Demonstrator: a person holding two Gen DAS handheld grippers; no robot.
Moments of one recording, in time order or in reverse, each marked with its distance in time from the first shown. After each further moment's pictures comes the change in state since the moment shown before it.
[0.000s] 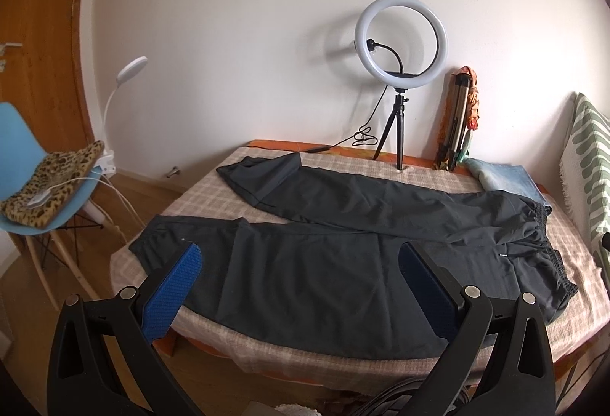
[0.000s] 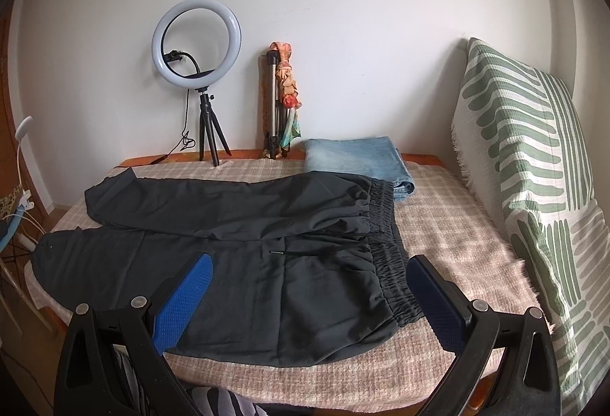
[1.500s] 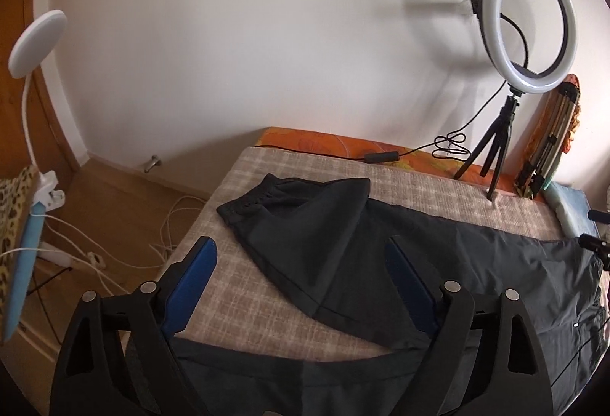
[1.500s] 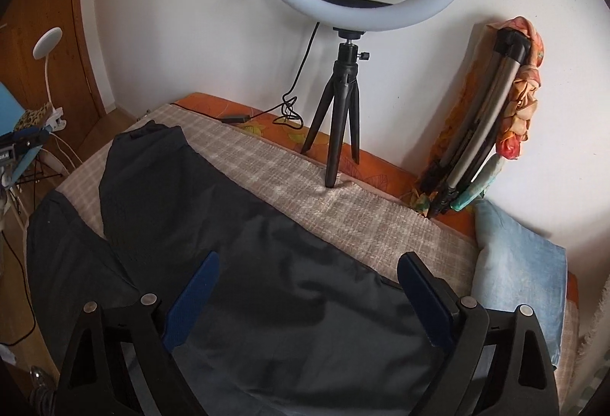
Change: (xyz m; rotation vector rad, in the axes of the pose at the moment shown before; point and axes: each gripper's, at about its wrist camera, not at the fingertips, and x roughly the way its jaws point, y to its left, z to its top) left arm 0.283 0.110 0.131 -0.012 0.222 -0.037; right arm 0.296 0.190 0.144 -0.408 0.254 0.335
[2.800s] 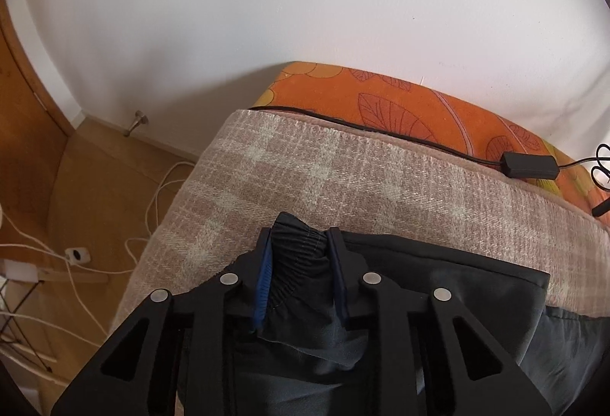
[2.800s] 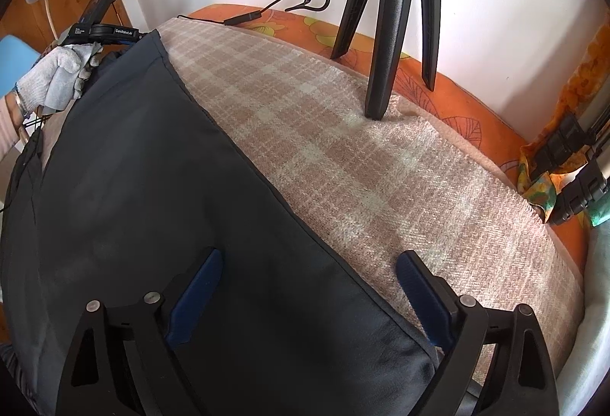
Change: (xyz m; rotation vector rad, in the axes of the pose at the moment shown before) left arm 0.251 0.021 0.049 -0.038 0.262 0.123; right arm 0.181 -0.027 -0.012 -0.142 0.217 0.223
